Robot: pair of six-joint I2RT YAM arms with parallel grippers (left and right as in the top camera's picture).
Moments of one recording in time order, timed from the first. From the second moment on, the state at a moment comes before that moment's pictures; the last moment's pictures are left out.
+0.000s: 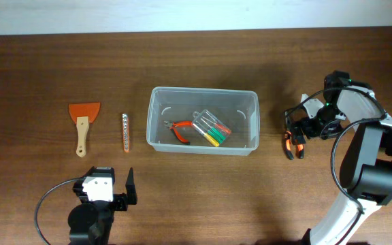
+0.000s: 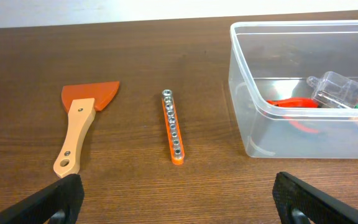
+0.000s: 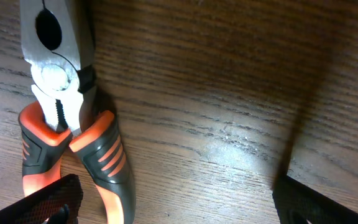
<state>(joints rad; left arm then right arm) -0.03 0.02 0.14 -0.47 0.01 0.02 -0.25 2.05 1.40 -1.02 -0.05 -0.46</state>
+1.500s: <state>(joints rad) -0.03 0.02 0.14 -0.47 0.01 0.02 -0.20 2.06 1.40 -1.01 0.02 -0.45</state>
